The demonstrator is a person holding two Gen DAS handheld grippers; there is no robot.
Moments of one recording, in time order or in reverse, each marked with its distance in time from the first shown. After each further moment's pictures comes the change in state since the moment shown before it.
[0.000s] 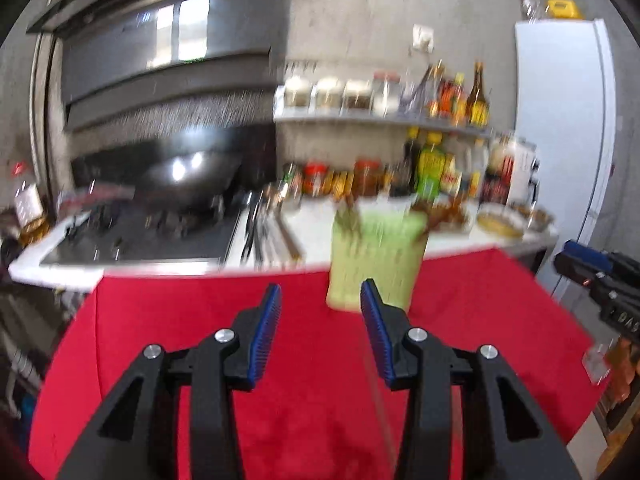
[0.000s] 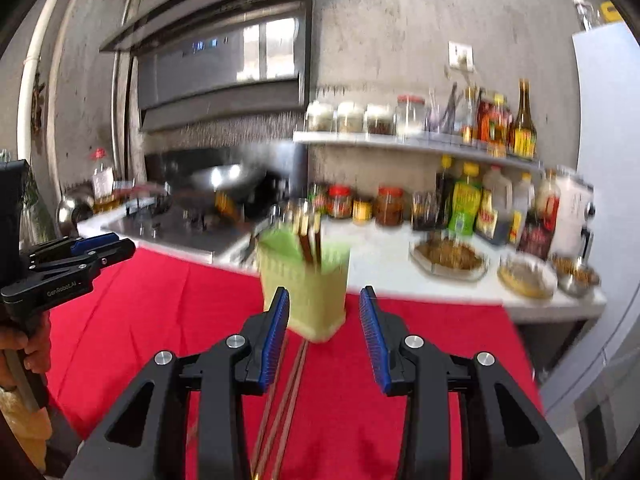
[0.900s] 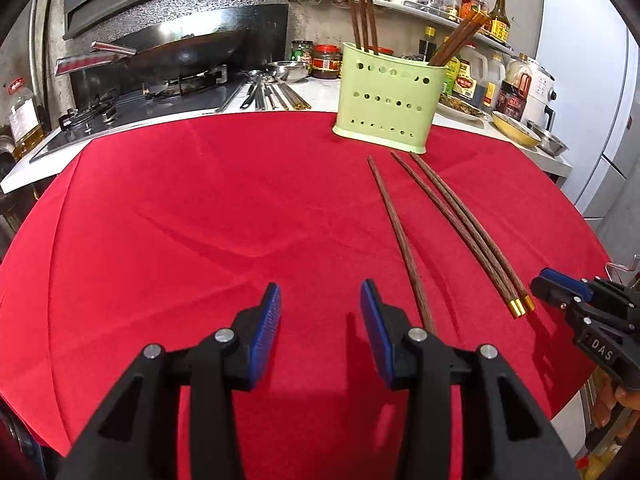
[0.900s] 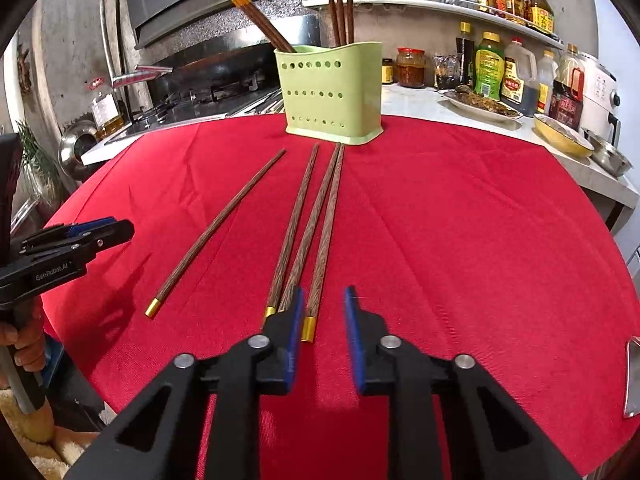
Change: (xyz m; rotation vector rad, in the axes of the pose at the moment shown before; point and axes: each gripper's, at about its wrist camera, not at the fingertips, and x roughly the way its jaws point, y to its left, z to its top) left arm 0.034 0.004 -0.125 -0.060 0.265 -0.014; right arm 0.047 0.030 -0.134 0.059 0.310 0.077
